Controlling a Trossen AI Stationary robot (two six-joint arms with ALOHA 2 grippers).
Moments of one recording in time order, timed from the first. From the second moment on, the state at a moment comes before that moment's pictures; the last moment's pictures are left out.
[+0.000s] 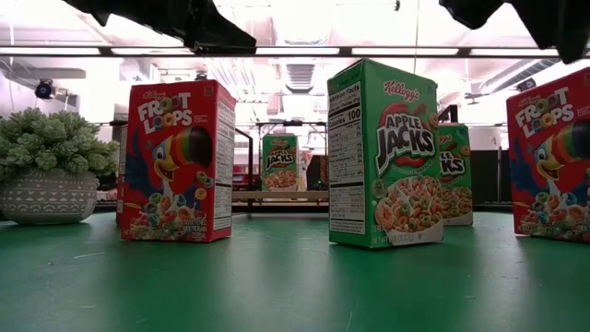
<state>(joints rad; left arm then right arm) 0.07 1.09 0.74 0.10 -0.14 0.27 0.38 1.53 1.37 -1.29 -0.18 1.46</state>
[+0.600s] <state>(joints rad) 0.07 1.09 0.74 0.12 -0.14 0.30 0.40 1.64 1.36 -1.28 -0.10 1.43</state>
